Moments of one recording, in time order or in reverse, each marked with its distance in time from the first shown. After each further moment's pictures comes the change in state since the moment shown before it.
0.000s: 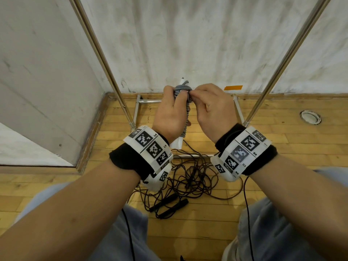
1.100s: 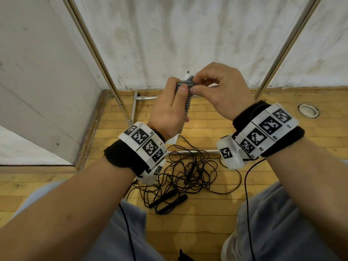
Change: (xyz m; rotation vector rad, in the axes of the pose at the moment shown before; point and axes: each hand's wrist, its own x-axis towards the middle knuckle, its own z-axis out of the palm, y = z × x) left_hand -0.008 0.004 -0.005 0.172 -0.129 0.187; right_hand 0.033 0.006 -0.036 0.268 -0.253 0.248
